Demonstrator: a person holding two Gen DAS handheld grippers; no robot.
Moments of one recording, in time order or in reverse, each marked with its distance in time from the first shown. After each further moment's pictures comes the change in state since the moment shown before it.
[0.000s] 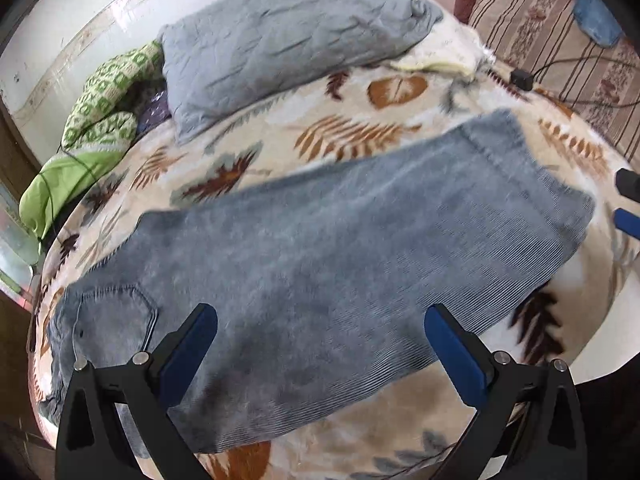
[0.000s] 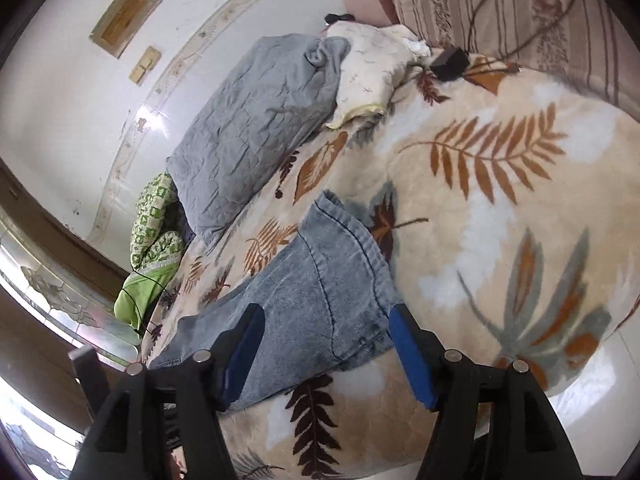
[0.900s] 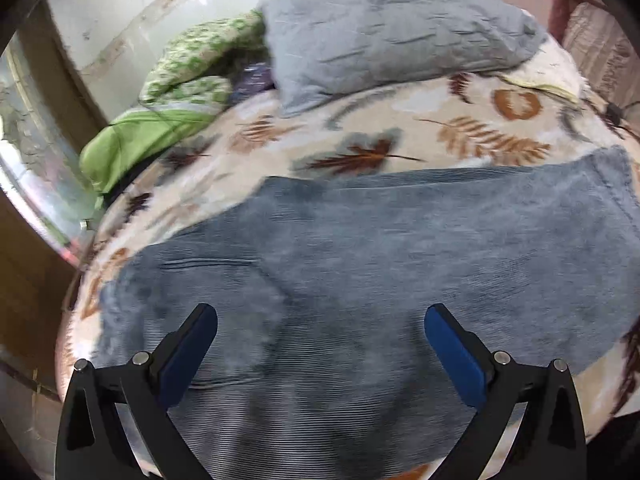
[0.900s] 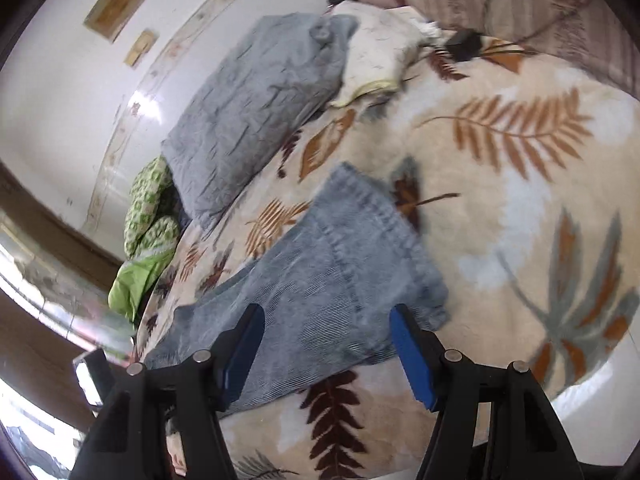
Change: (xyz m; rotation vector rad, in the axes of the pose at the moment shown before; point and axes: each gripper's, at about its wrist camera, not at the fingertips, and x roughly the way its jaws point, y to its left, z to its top) left arm 0.009 0.101 -0.013 -0.168 0.009 0.235; right arm 0.034 0.039 -0.014 -0.056 0.059 0.025
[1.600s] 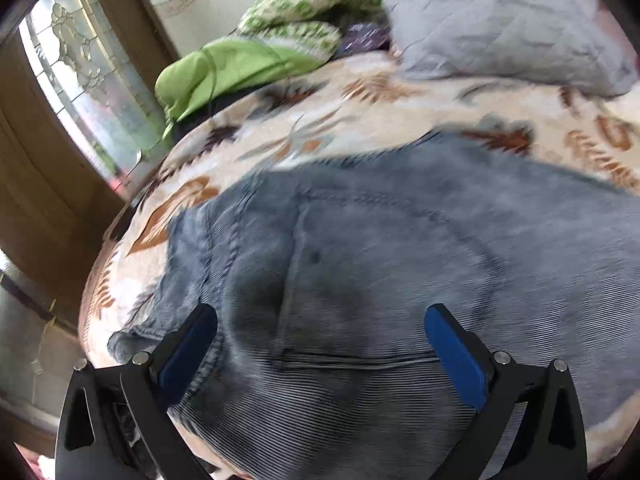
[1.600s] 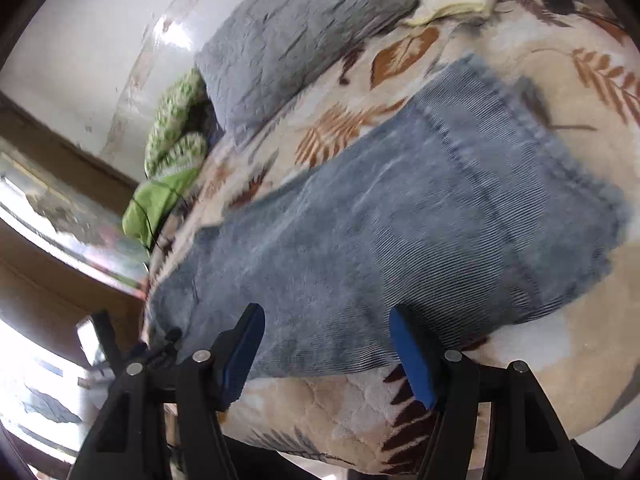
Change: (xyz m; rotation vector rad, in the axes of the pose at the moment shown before) left arm 0.024 0.089 -0.028 -0.192 0.081 0.115; right arm 0.043 0.024 -0.019 -0.037 0.159 0.092
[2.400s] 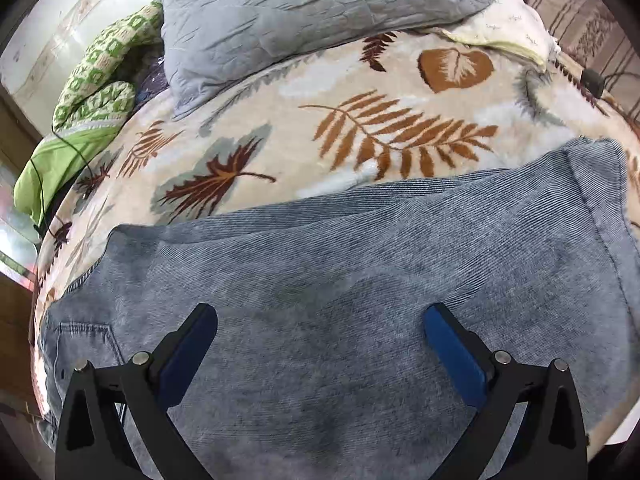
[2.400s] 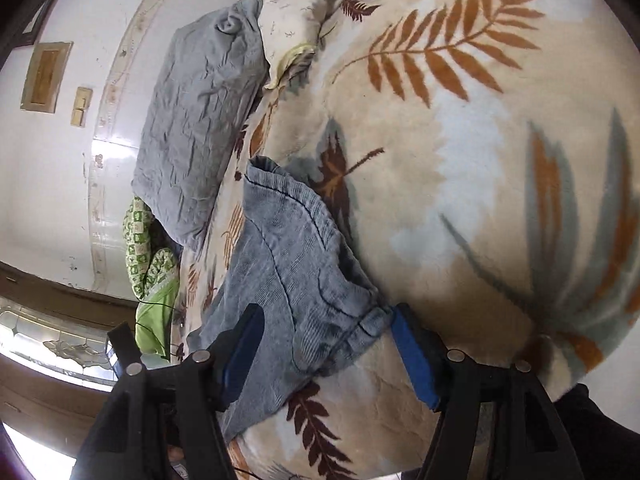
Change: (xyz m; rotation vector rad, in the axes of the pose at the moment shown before) left arm -0.009 -0.235 0.048 0.316 0.055 -0.244; right arm -0.039 -0.105 0.025 0.379 -0.099 -0.027
